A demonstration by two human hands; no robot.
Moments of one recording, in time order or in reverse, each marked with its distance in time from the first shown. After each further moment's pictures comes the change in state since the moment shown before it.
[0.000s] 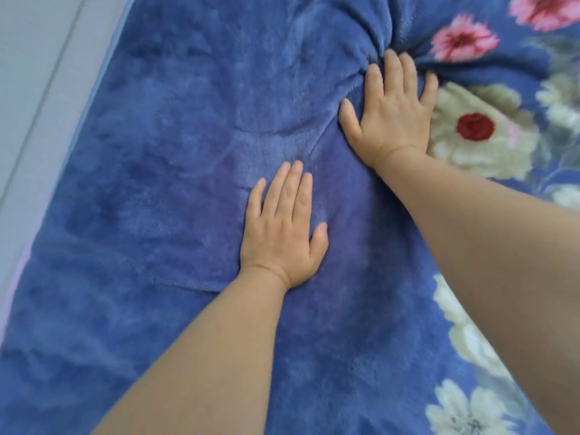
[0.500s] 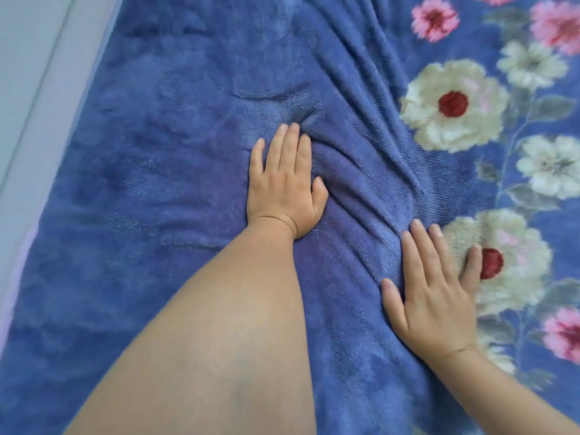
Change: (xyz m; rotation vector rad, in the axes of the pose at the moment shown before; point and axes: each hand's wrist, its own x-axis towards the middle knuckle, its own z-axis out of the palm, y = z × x) left_hand 0.002 -0.002 -0.008 0.032 -0.130 -0.020; right_hand -0.241 0.017 0.006 -0.044 -0.041 0.044
